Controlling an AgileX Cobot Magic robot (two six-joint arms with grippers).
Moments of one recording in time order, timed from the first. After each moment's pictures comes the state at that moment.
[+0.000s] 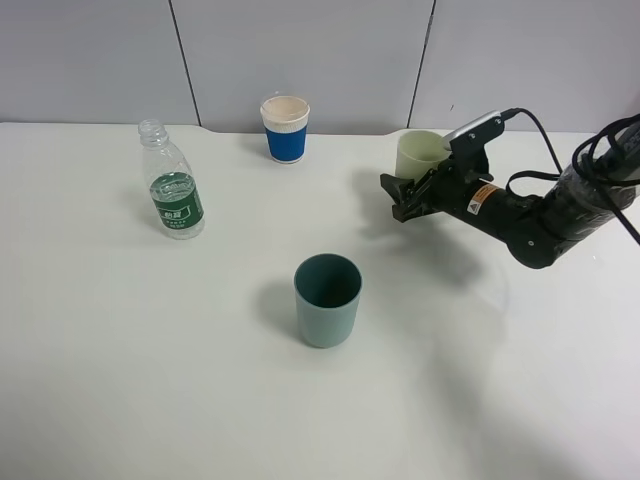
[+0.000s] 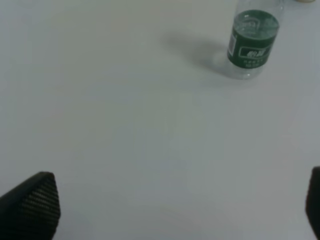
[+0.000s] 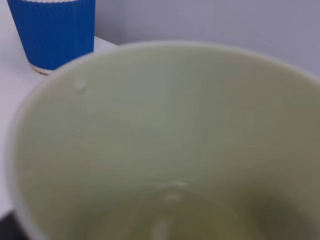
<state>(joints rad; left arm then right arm) -0.02 0.00 -0.50 0.00 1.05 0.01 0.15 2.25 -0.86 -0.43 -1.13 -0.05</state>
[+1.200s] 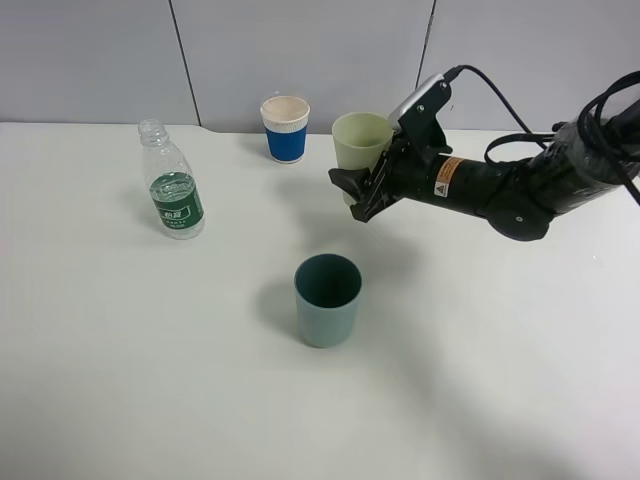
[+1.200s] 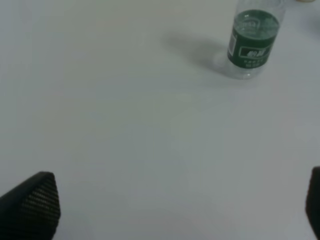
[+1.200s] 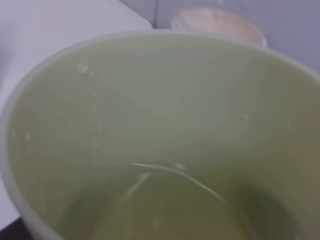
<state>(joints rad) -0.02 0.00 -0.50 0.00 1.05 0.01 0.33 2.02 -0.85 -0.60 -0.92 0.02</state>
